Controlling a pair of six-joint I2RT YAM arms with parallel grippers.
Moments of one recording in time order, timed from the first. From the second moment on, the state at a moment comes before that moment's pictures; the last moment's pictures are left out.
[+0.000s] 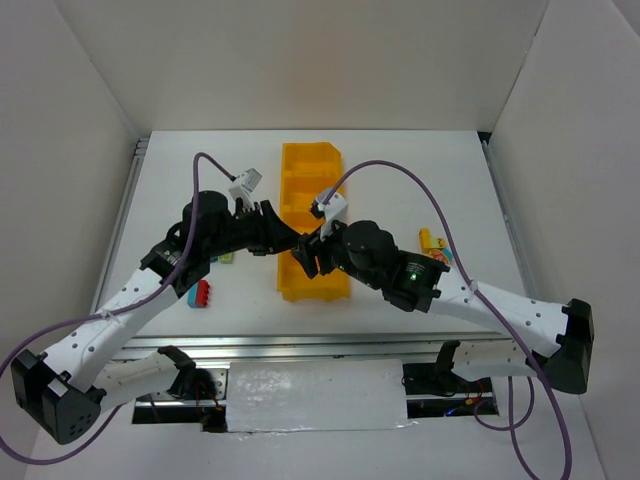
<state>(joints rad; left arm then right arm) -0.56 1.05 0.97 -0.25 0.39 -0.76 1.08 1.16 1.06 -0.17 0.26 0.16</state>
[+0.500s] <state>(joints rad) -0.56 1.01 1.01 -0.30 0.51 -0.53 0.83 0.88 0.90 -0.13 -0.21 0.28</state>
